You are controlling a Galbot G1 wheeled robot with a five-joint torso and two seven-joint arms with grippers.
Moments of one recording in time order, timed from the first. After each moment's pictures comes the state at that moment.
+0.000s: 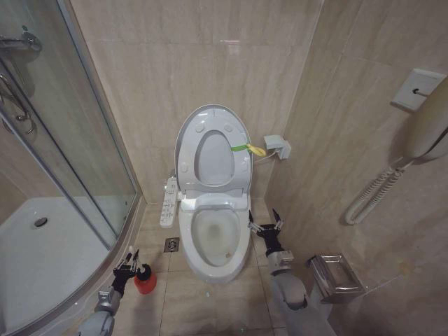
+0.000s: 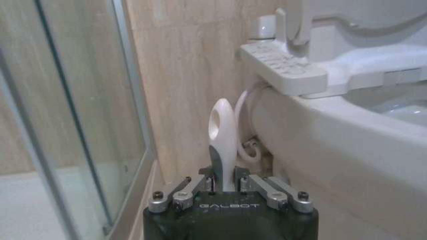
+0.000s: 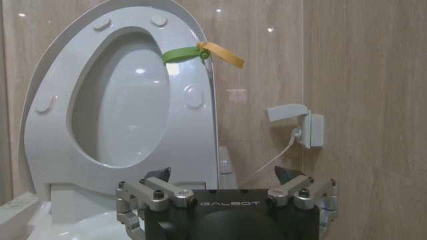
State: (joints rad) left arm 1.03 -1.13 -0.33 -0.92 -0.38 -0.53 0.13; right arm -1.14 1.41 0.37 1.52 0.14 0.33 0.10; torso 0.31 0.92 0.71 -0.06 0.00
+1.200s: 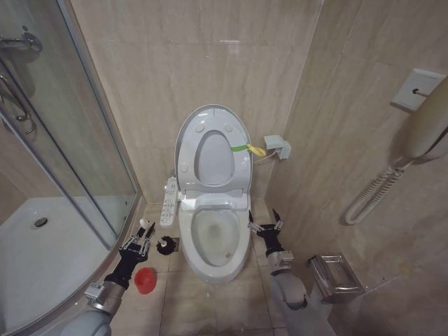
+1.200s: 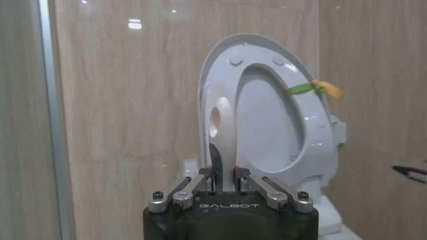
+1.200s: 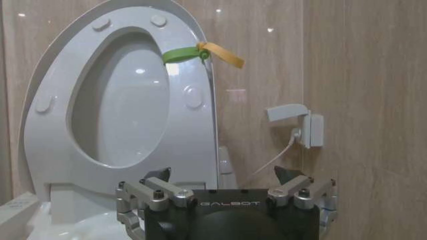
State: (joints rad) left arm 1.52 -0.93 -0.44 -1.96 -0.44 -0.30 -0.02; right arm -1.14 1.41 0.37 1.52 0.14 0.33 0.10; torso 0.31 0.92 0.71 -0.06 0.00
